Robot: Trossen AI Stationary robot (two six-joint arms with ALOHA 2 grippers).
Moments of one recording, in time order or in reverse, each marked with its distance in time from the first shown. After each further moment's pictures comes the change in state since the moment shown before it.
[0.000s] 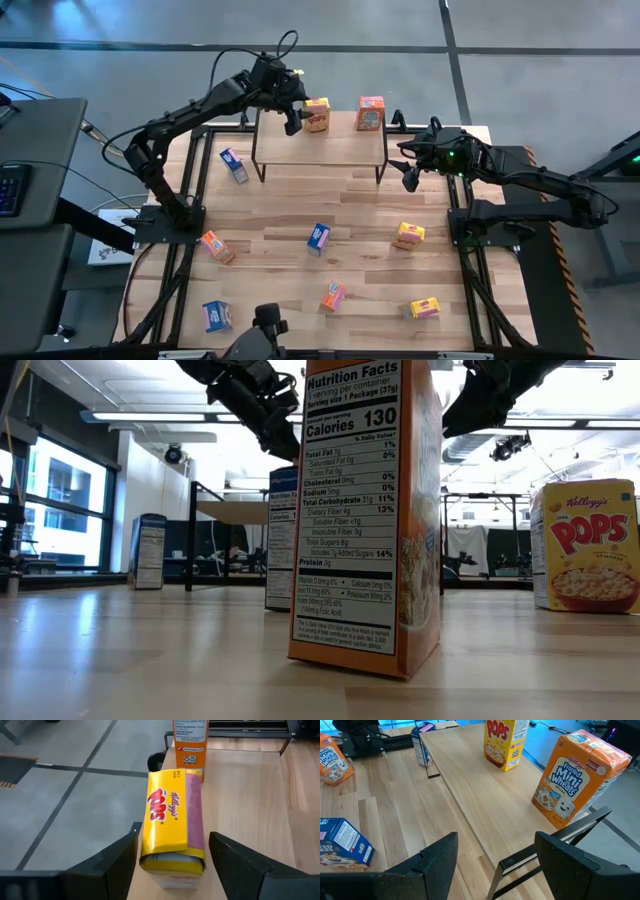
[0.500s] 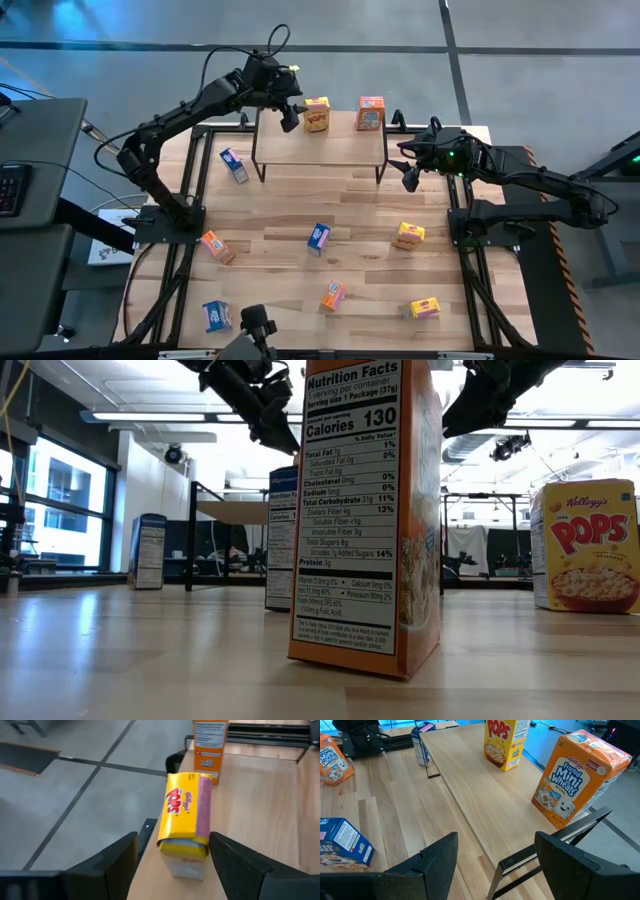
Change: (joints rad) left arm -0.002 -0.065 0.000 -0.032 -0.101 -0.059; right arm 0.000 0.000 0.000 0.000 0.000 0.000
